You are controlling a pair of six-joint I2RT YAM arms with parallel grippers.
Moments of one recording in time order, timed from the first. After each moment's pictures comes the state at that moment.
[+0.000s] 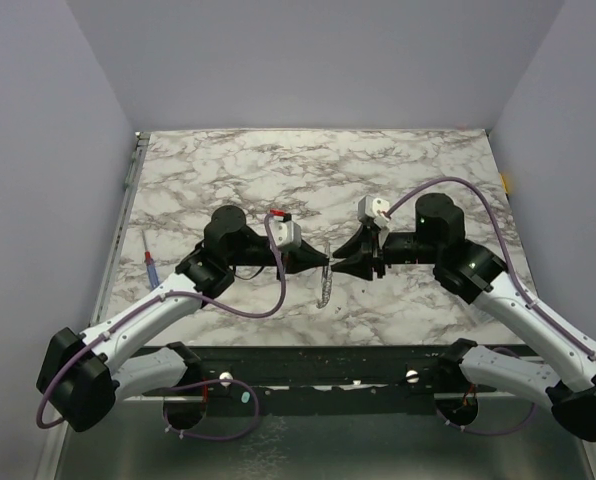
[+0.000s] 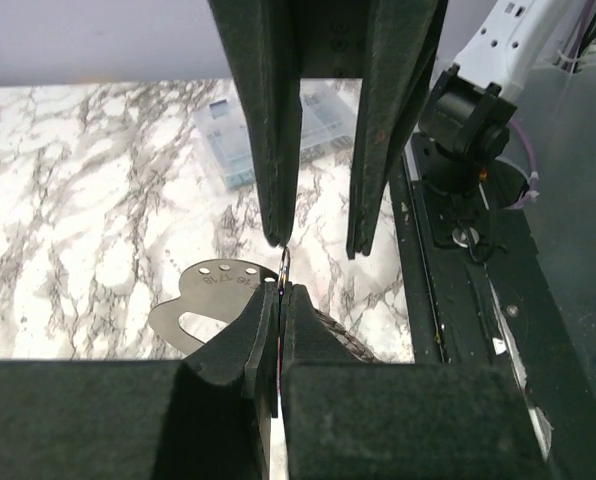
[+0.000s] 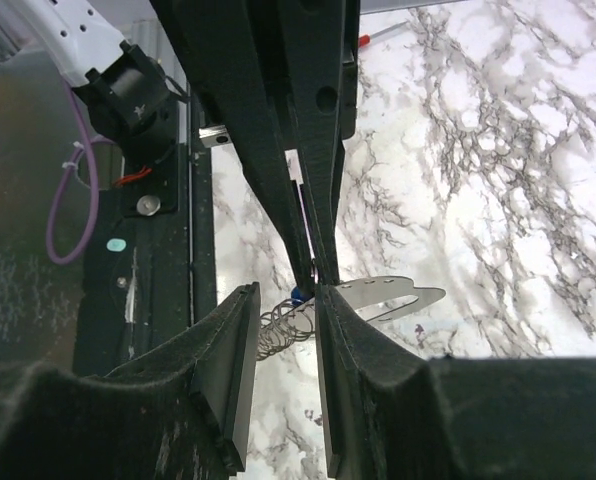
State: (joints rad) left arm -0.68 1.07 0.73 0.29 0.87 0.12; right arm 0.68 0.98 0.95 -0.27 -0.75 -0.17
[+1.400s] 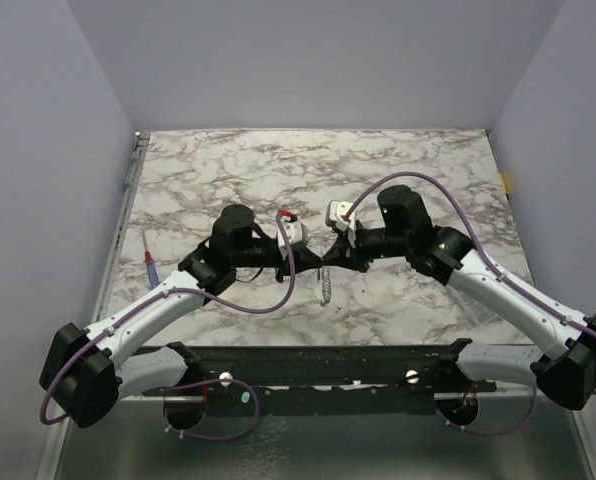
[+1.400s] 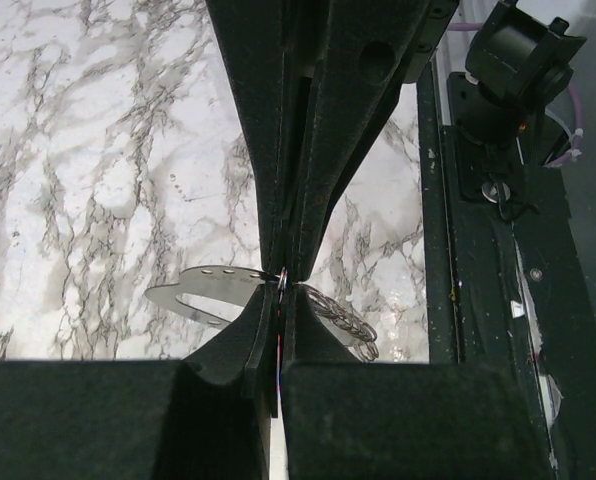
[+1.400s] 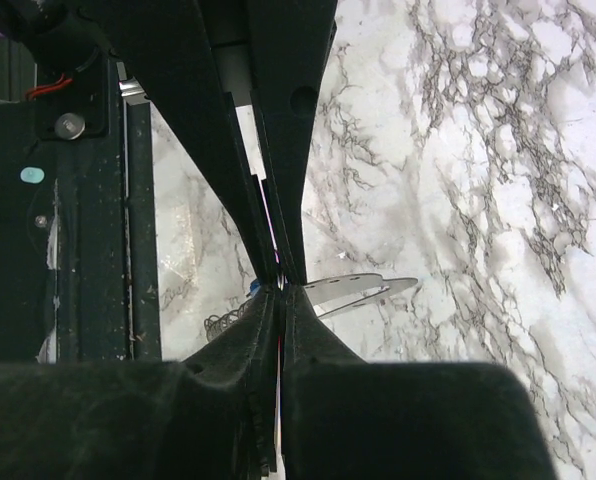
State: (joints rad) left arm -0.67 1.11 0.75 0.10 0.79 0.21; right arm 0.74 1.18 1.06 -0.43 -0.61 -0.39
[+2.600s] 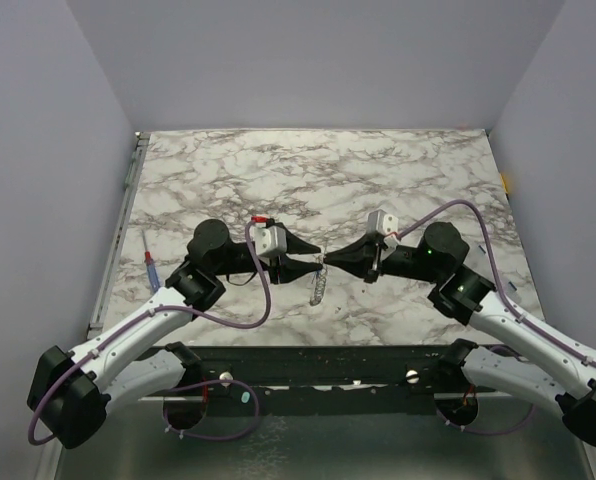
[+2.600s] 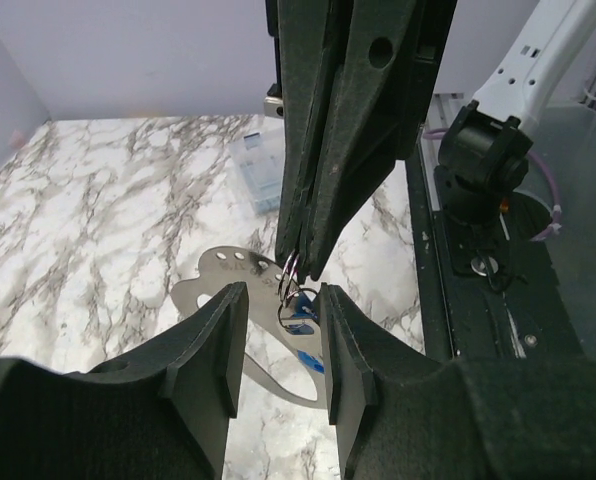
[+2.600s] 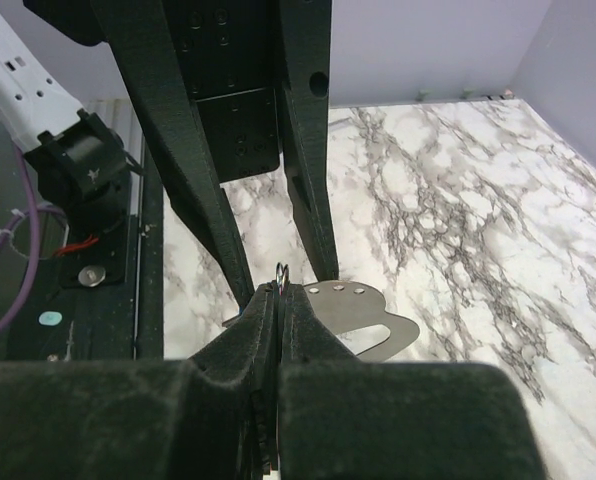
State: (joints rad) left arm -0.67 0.97 0.65 0.37 0.81 0.07; right arm 0.75 0.89 0.70 0.18 -0.61 -0.13
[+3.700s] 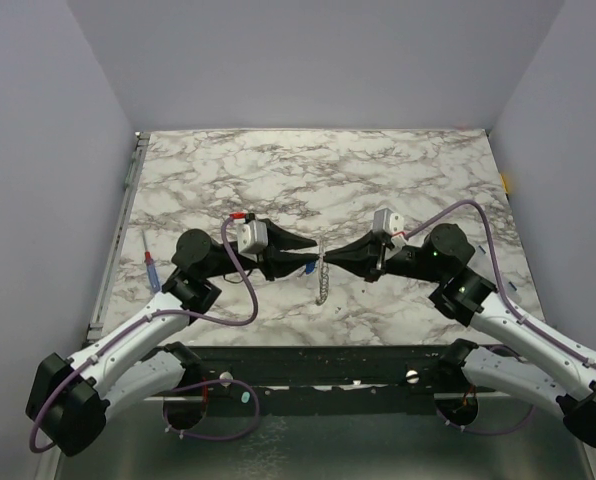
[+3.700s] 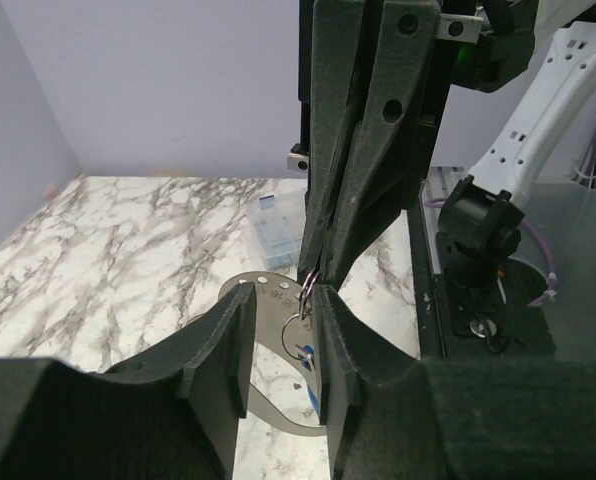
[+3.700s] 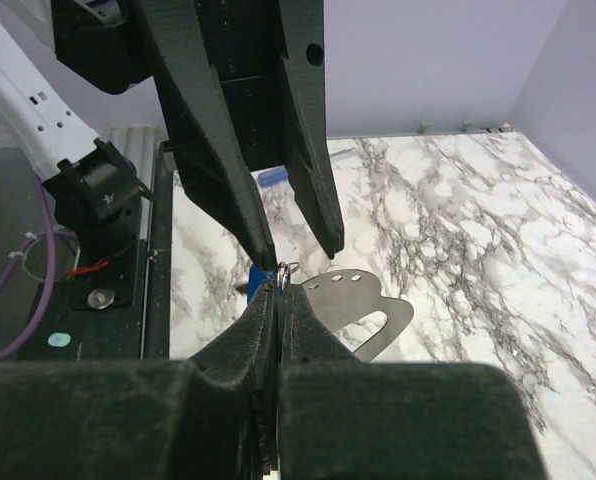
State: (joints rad) left arm -0.64 0.93 0.59 0.62 0.79 -0.10; right arm 0.75 0.88 0.69 0.27 -0.62 -0.08
